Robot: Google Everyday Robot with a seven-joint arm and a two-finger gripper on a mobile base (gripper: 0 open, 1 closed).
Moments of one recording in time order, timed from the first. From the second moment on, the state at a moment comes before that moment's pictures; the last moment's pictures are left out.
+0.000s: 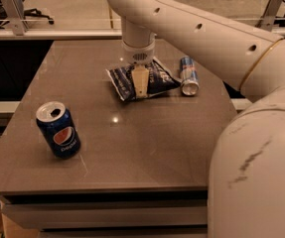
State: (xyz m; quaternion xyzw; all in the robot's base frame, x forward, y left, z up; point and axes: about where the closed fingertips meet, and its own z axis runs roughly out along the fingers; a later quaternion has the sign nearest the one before) arm 0.660 0.000 0.827 -0.74 0.67 -0.07 0.08
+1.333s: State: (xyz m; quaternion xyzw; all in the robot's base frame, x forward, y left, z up) arm 0.657 0.036 0.855 -0.78 0.62 -0.08 0.10
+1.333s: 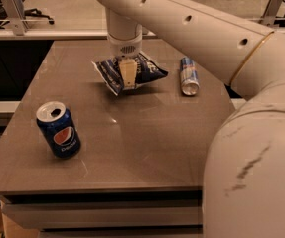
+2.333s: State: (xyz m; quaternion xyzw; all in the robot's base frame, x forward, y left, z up) arm 0.616 0.084 0.865 -0.84 0.54 -0.04 0.11
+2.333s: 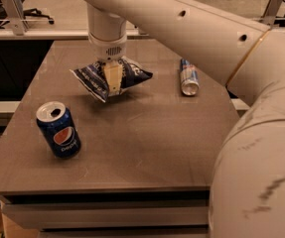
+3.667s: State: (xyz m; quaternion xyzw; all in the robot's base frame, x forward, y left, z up) arm 0.569 0.110 0.859 -0.87 0.48 -0.01 0.11
